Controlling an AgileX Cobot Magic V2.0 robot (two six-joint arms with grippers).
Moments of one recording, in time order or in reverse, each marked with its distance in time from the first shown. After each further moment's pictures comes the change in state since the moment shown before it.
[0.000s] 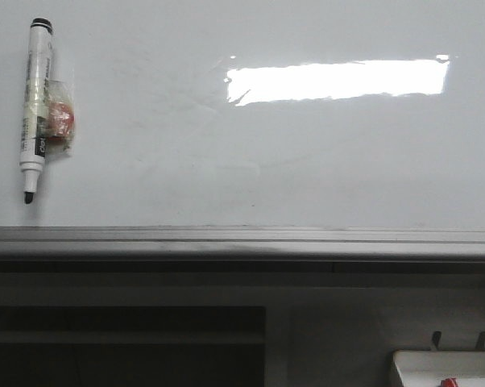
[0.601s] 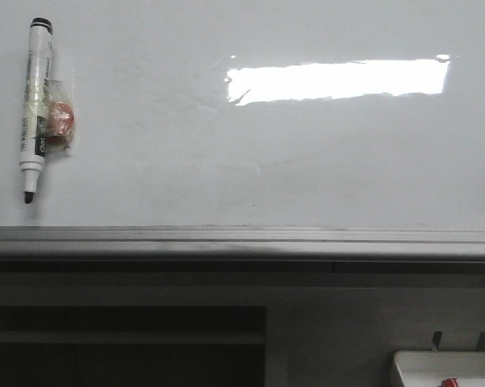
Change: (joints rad) left arm 0.000 0.000 0.000 -0.141 -0.305 0.000; right arm 0.000 0.000 0.000 0.001 -0.625 0.000
